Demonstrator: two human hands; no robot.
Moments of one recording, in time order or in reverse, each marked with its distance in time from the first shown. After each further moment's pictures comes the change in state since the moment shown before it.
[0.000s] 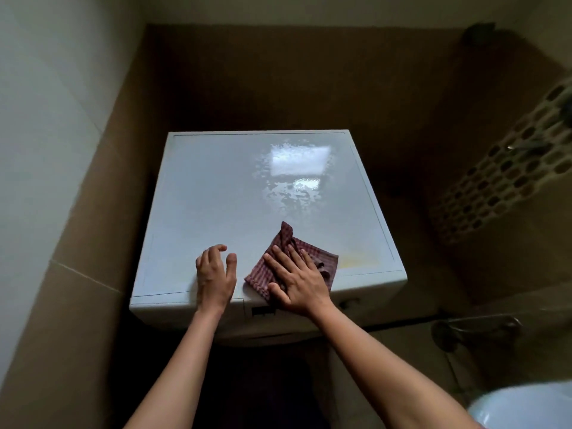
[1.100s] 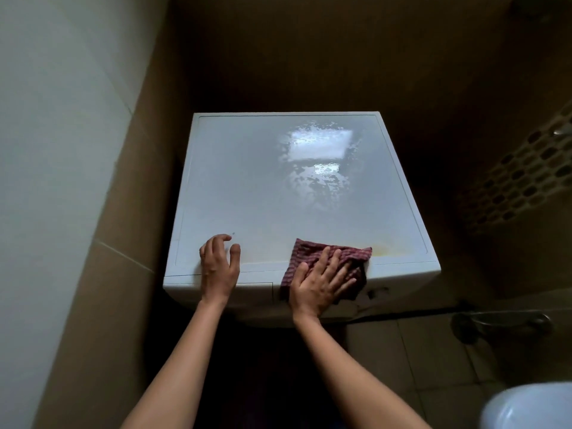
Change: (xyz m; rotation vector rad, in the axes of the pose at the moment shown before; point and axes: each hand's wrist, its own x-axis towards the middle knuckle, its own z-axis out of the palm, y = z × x) left_hand 0.001 -0.041 -0.031 -0.001 0.021 -0.010; right_hand 0.006 -0.087 0.020 0.311 0.318 0.881
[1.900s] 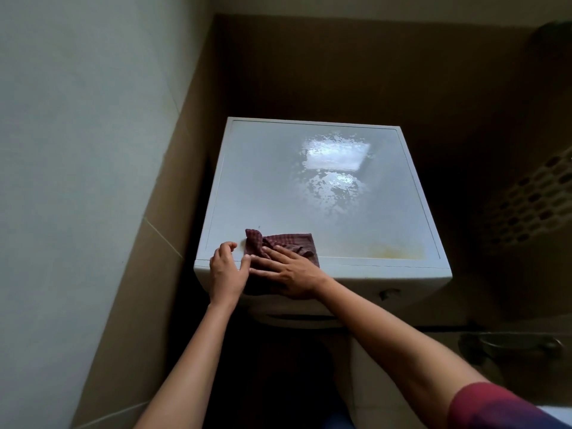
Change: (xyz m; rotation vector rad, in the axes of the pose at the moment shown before) left_hand -0.031 -0.007 -0.041 -0.033 -0.023 -0.191; right_hand 0.026 -0.028 0.002 -0.479 -0.507 -1.574
